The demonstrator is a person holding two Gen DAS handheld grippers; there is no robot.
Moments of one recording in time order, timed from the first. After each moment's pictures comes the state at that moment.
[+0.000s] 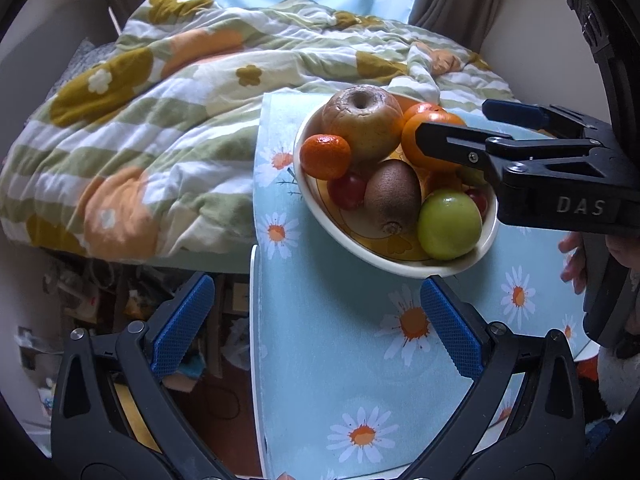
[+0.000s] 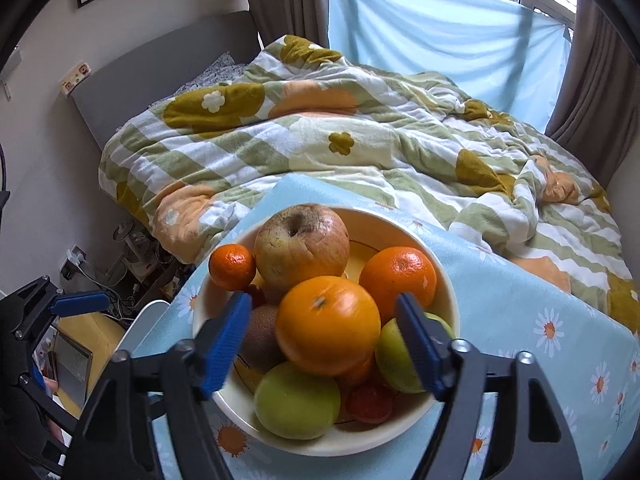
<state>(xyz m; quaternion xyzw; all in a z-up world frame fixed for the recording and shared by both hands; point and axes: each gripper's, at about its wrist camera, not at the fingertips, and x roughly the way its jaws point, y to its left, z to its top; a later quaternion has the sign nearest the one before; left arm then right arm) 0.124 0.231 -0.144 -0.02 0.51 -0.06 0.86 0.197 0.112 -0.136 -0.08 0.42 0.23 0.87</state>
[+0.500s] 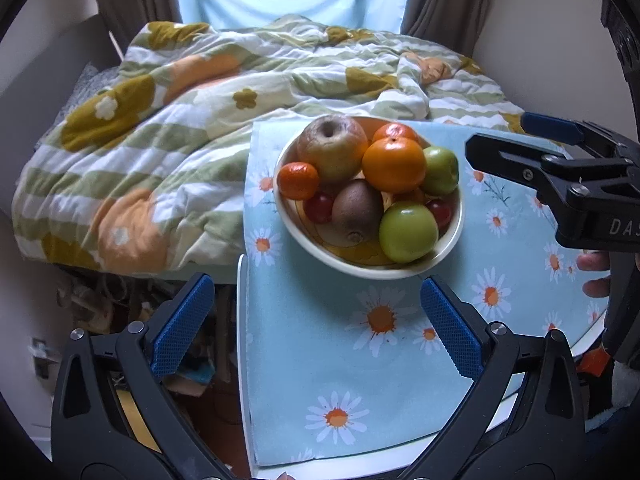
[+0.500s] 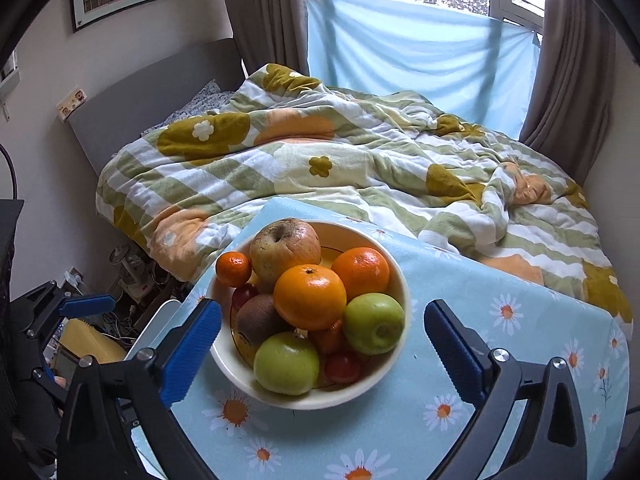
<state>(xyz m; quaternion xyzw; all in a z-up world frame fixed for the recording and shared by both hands) 0.105 0.201 -0.098 0.01 0.48 -0.05 0.87 0.157 0.067 -0.092 -0.05 0.41 0.19 0.89</state>
